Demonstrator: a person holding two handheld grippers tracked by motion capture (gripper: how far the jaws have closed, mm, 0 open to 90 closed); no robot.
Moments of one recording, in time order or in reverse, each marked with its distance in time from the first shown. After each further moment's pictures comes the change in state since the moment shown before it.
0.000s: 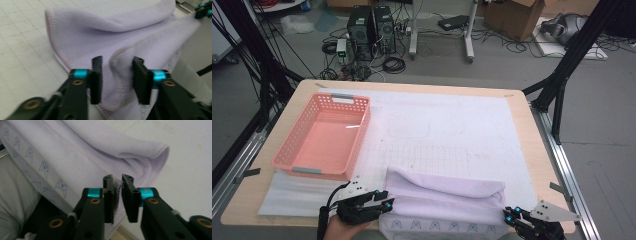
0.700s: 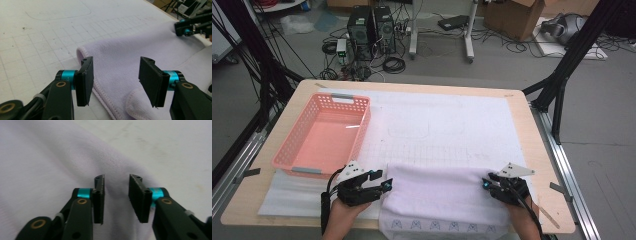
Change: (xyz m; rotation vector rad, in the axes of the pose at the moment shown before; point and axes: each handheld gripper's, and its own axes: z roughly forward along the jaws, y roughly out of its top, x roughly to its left) left arm 0.028 0.022 0.015 -0.081 0.093 -0.026; right arm -0.037 0.056 0.097 0.076 -0.149 -0.042
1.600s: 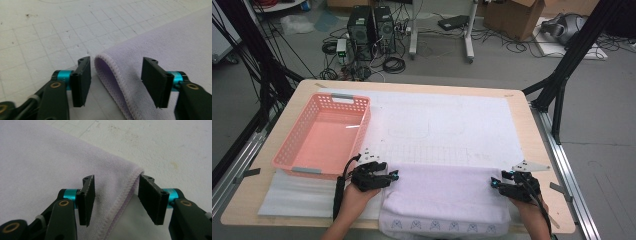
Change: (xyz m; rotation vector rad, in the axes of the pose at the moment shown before) left arm 0.017 0.008 0.048 0.142 0.120 0.005; right arm -0.032 -0.016 -0.006 0.011 0.050 0.152
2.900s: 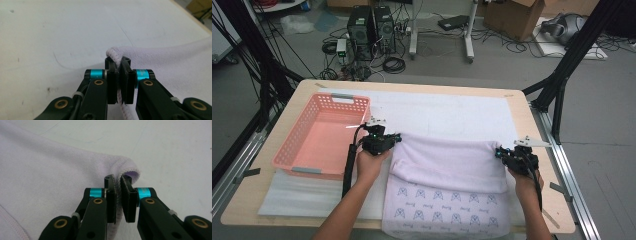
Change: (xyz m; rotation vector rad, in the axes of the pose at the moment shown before) left arm 0.030 0.086 0.042 -0.078 0.062 -0.167; right arm -0.032 0.057 0.020 -0.129 -0.070 0.053
